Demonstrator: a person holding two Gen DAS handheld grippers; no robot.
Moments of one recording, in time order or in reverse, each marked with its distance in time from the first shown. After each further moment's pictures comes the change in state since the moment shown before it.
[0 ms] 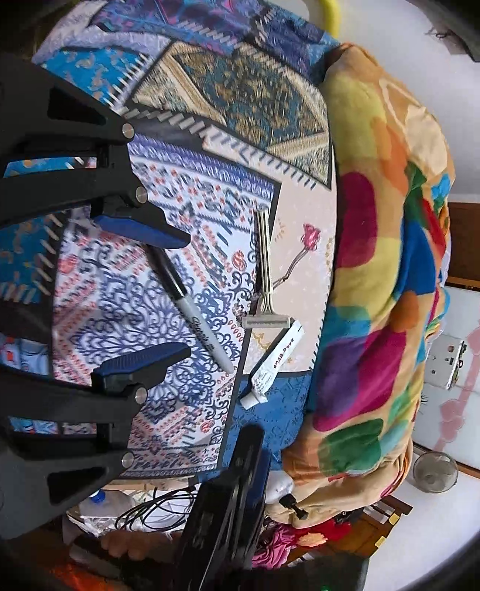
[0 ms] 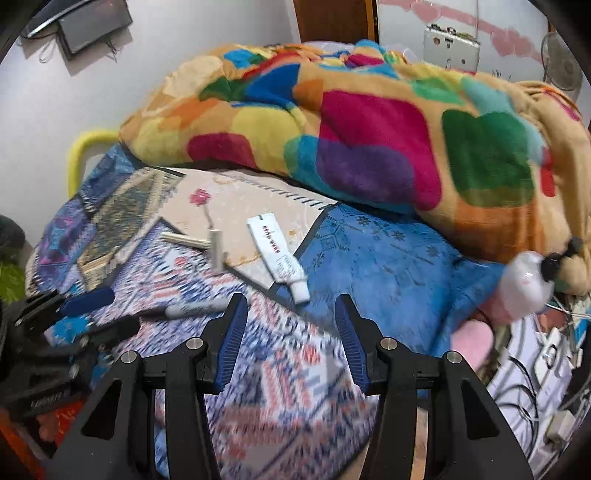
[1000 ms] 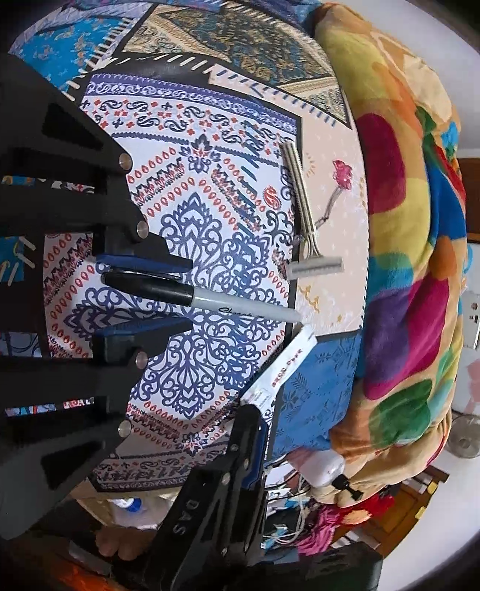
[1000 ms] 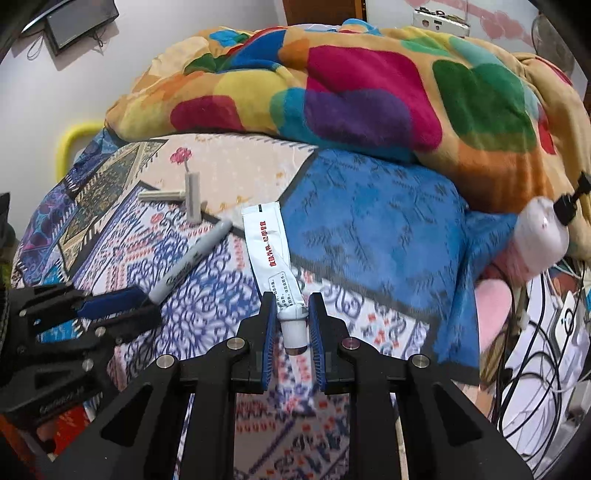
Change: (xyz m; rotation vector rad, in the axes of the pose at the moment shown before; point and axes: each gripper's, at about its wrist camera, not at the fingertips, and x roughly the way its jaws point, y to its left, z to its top) left arm 0.037 -0.027 -0.023 0.145 0.064 -0.068; right arm 0.003 -0.014 -0.053 0.033 0.033 -0.020
